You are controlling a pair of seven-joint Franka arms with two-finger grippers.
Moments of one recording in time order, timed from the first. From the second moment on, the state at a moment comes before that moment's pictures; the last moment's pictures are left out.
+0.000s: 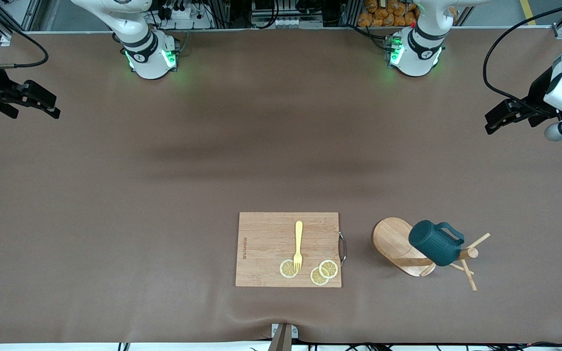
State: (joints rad) left arm 0.00 -0.03 -0.11 -1.61 0.03 1.58 -0.25; right arm -0.12 -0.14 0.12 -1.72 0.03 1.57 0.01
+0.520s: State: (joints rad) left arm 0.00 -0.03 -0.09 -1.61 0.03 1.59 -0.14; right arm -0.12 -0.14 0.12 -1.72 0.03 1.58 0.01
